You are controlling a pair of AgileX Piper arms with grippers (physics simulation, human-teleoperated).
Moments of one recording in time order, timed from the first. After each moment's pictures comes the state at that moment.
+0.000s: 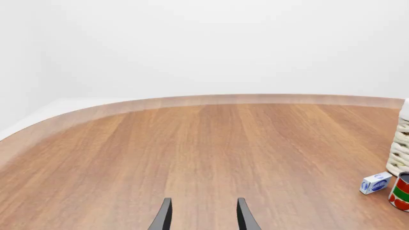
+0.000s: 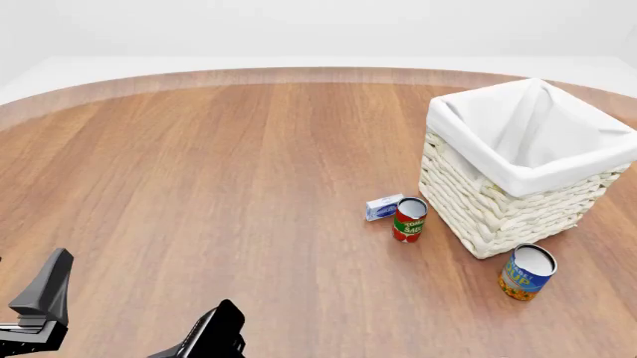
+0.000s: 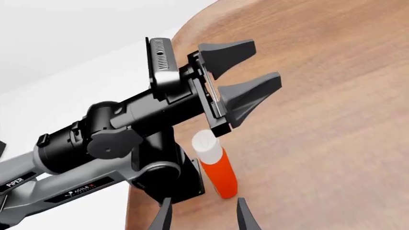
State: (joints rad) left arm 0.00 0.01 0.00 0.00 0.00; right arm 1.43 1.66 -0.85 -0.37 0.28
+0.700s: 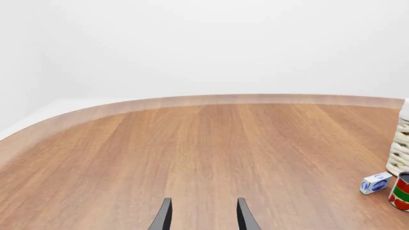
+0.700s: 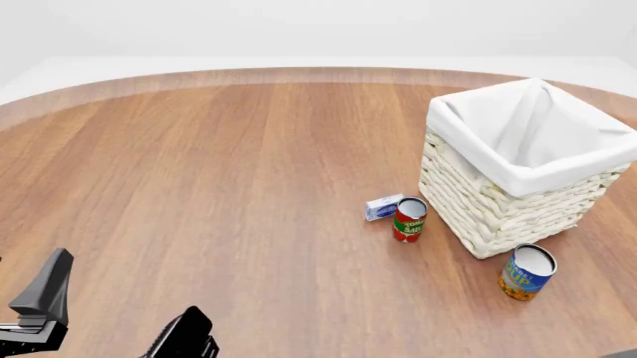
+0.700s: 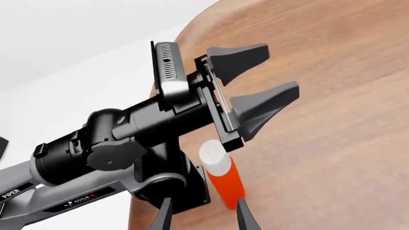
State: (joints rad) left arm 0.00 0.01 0.00 0.00 0.00; right arm 1.45 1.73 -0.95 -0.34 0.28
